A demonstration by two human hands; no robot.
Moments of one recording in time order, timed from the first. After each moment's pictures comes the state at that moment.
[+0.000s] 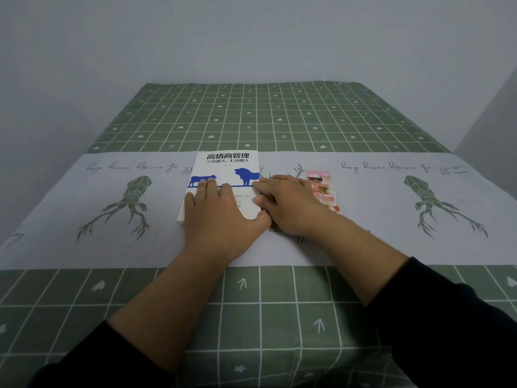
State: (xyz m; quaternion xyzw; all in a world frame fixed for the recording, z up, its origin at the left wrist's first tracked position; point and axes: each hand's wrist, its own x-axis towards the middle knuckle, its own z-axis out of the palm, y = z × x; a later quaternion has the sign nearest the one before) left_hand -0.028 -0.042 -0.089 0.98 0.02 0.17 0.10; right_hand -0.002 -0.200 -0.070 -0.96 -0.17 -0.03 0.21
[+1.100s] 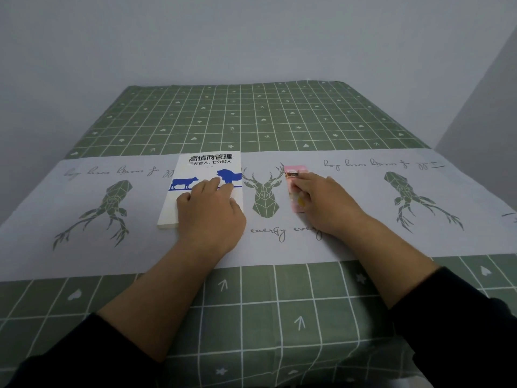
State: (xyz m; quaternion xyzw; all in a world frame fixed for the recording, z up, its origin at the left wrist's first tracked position) left_hand -0.026 -0.055 -0.074 0.98 -0.04 0.15 0.11; right_hand -0.016 -0.286 -0.072 -0.98 -0.11 -0.07 0.16
